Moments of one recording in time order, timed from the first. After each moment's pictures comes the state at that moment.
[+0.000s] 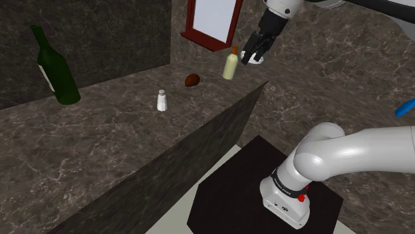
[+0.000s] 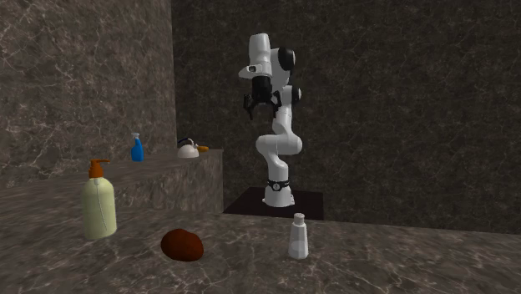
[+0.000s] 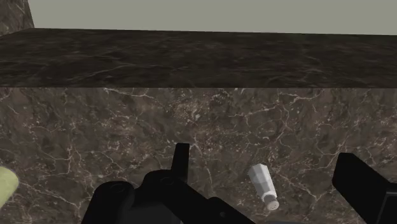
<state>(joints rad) 0.02 -0.76 -0.06 -2.27 0.05 1.67 -0.08</state>
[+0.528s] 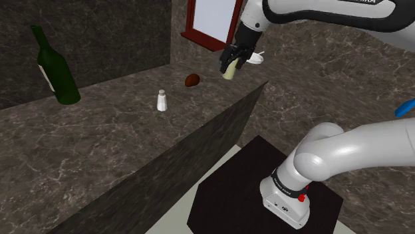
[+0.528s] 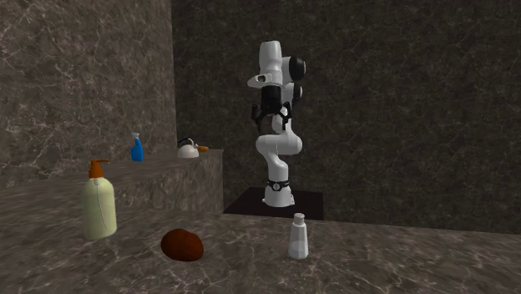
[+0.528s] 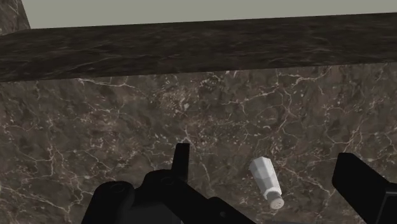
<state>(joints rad) 0.02 -0.65 0.05 -2.33 0.08 1.84 0.06</state>
